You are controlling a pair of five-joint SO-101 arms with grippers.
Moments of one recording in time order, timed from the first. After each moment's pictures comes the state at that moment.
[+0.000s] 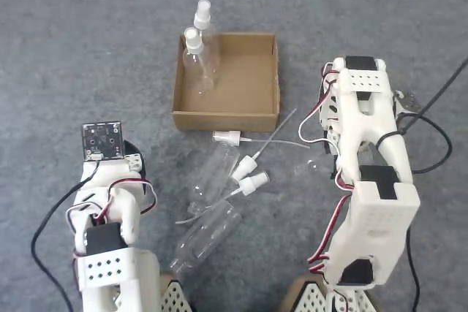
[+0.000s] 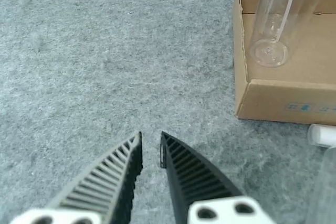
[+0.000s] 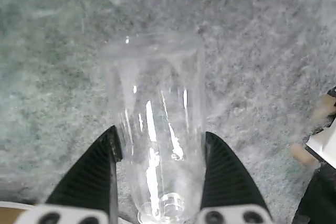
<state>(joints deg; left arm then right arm) -17.8 -80.0 88.0 41.8 -2.0 -2.2 24.6 -9.0 100.2 -79.3</state>
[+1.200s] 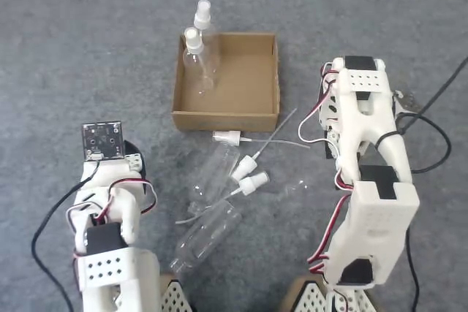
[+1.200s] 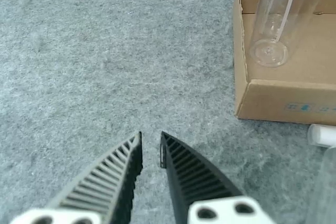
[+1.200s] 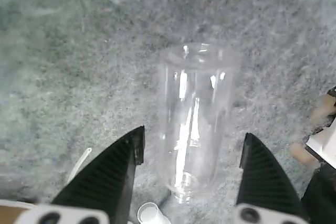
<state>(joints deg) -17.8 -80.0 88.0 41.8 -2.0 -2.8 24.6 -9.7 100.2 -79.3</state>
